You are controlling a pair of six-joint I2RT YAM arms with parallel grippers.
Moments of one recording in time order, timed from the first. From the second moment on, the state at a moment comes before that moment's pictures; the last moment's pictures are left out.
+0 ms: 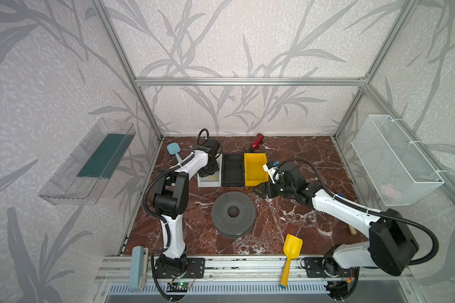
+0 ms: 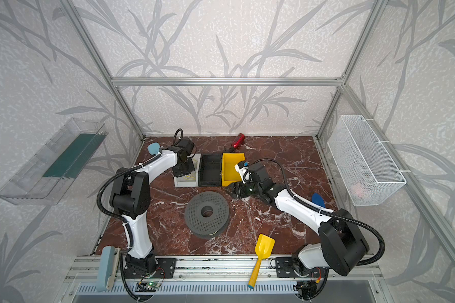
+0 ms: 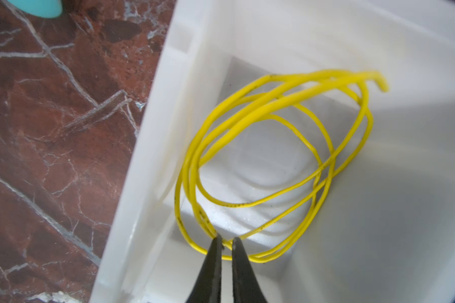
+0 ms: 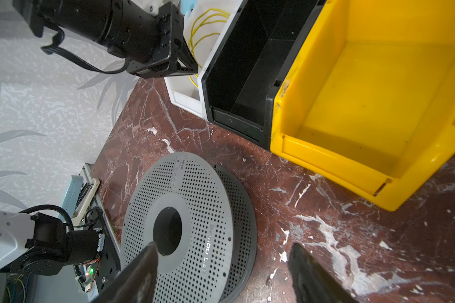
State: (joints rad) left arm -0.25 1.99 1.52 -0.84 -0.21 -0.63; right arm 0.60 1.40 0.85 -0.12 -0.42 0.41
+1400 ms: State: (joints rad) left arm -0.25 2.02 1.54 -0.87 -0.27 -0.71; right arm 0.59 1.42 0.85 -0.08 -0.45 0.42
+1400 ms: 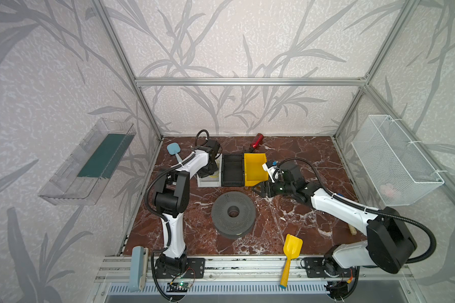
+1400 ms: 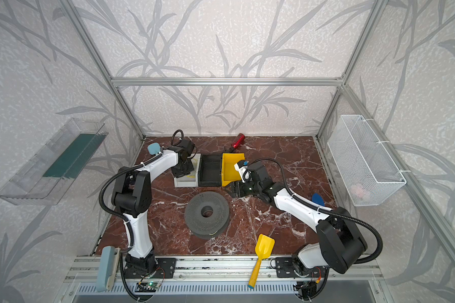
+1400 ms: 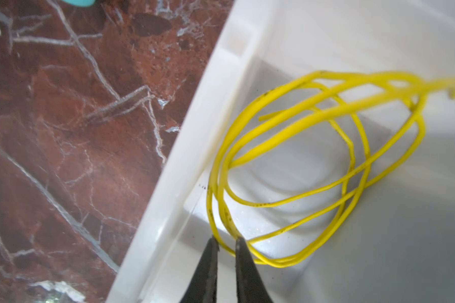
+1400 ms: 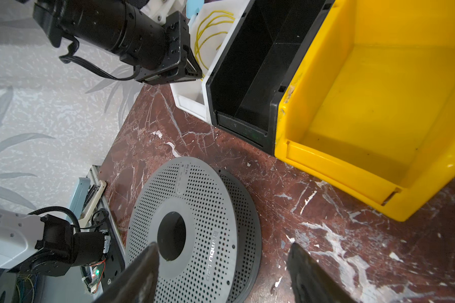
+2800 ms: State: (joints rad) left arm -0.26 1.98 1.68 -1.02 -0.24 -0.48; right arm 0.58 1.36 0.86 -0.11 -0.41 0.39
